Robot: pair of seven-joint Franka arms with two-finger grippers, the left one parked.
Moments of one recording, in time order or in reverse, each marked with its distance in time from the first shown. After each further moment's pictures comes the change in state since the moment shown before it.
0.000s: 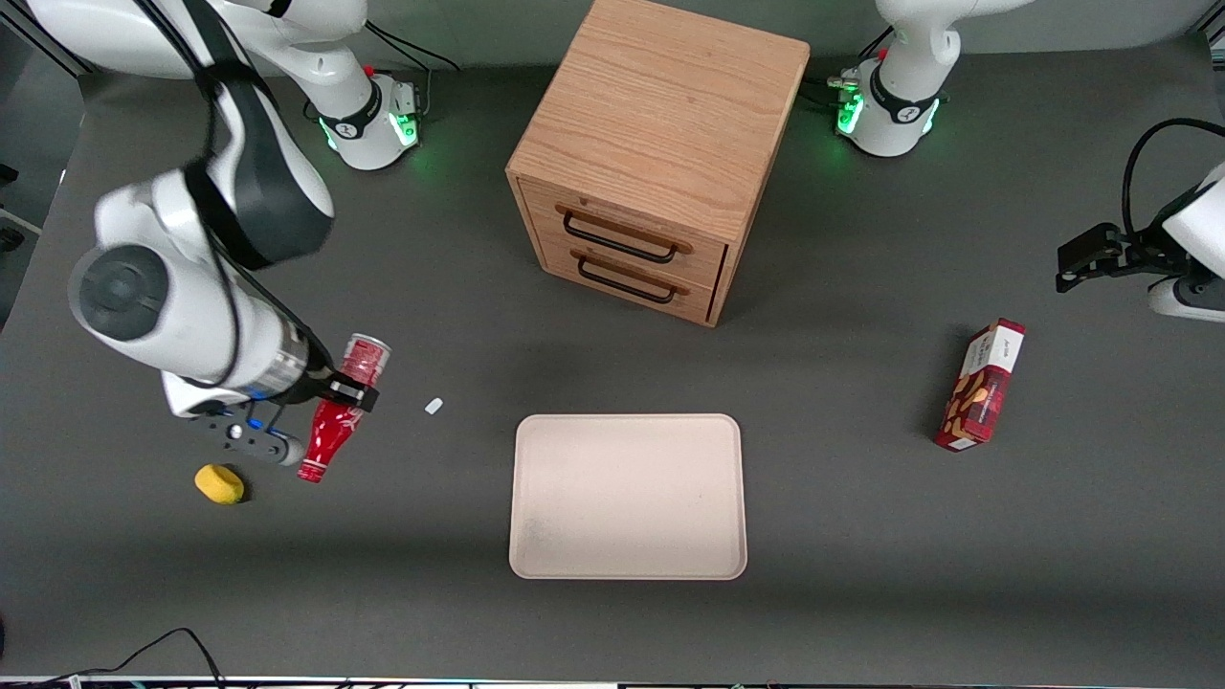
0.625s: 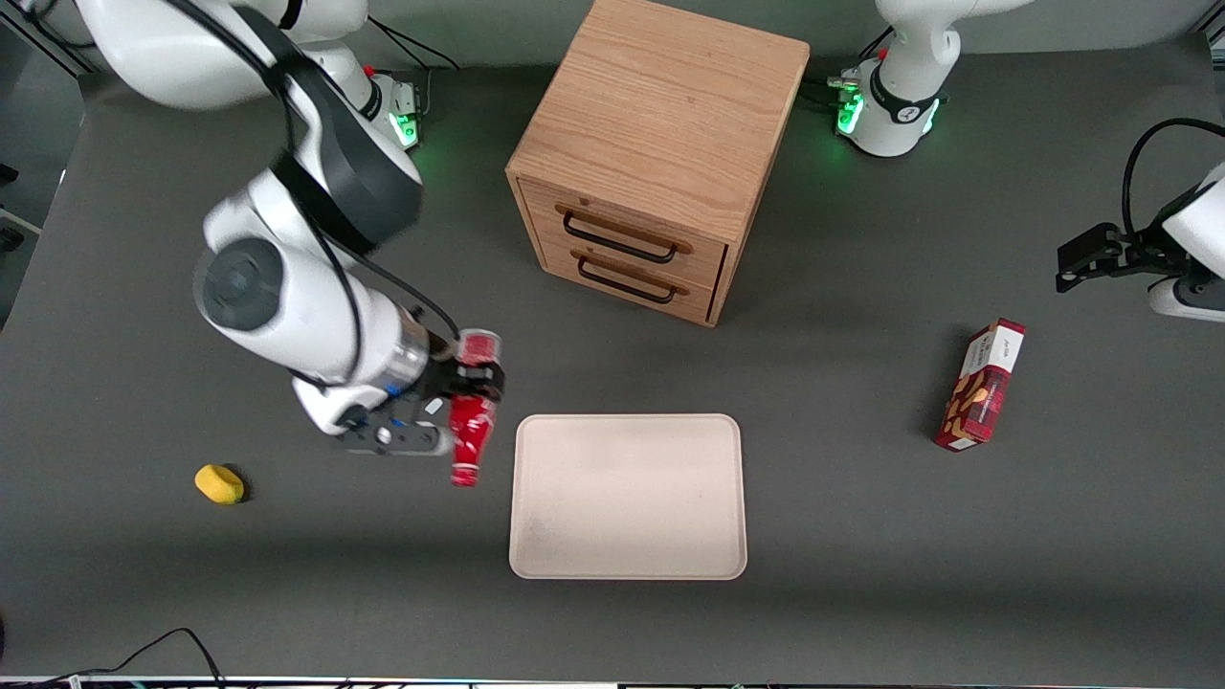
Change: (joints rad) arm 0.069 0.286 0.193 0.175 0.007 0.158 -0.043
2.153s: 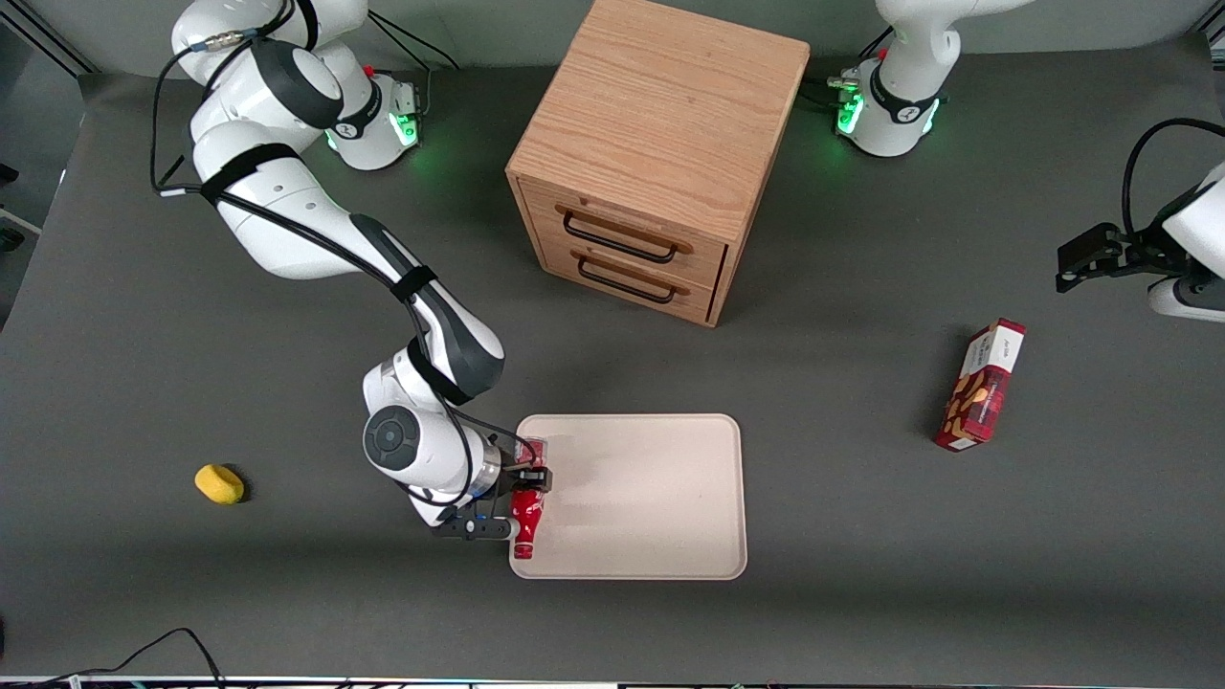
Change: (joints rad) arm 0.041 0.385 -0.069 0.065 -0.126 0.387 -0.083
